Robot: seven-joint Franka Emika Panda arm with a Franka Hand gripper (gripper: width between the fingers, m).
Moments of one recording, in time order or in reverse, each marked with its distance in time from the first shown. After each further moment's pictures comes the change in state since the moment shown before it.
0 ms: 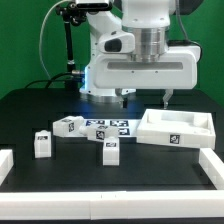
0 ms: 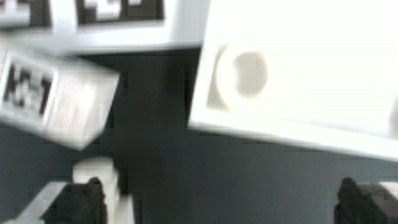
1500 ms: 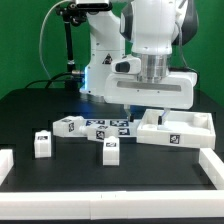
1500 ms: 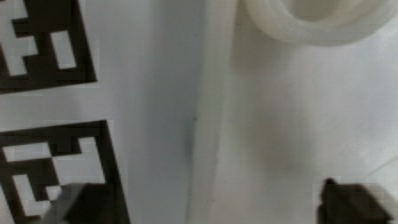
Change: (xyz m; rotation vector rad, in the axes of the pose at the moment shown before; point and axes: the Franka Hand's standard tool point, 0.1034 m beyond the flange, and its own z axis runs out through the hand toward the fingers) arm -0.051 -0.003 0.066 -0.034 0.107 0.006
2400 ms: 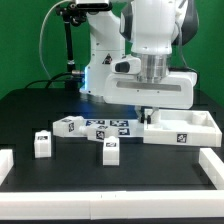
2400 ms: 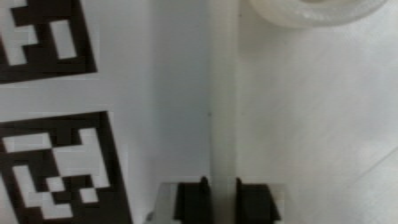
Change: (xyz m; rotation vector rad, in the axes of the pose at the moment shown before) arm 0.005 0.005 -0.010 0.005 -0.013 -0.024
